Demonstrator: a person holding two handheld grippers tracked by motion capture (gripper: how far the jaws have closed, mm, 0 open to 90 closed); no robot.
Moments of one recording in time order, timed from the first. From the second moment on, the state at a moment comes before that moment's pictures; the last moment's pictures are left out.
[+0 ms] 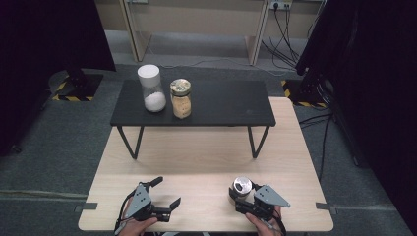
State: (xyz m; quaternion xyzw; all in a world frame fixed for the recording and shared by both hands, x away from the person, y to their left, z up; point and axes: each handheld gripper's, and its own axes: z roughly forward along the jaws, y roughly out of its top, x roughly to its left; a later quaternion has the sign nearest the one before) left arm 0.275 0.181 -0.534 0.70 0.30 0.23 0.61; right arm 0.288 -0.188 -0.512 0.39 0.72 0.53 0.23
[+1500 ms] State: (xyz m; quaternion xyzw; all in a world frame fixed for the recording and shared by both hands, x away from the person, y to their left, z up) left arm 0.277 0.183 -0.534 0.70 0.31 0.23 0.60; right arm 0.286 -0.190 -0.495 0.38 0.71 0.54 0.24
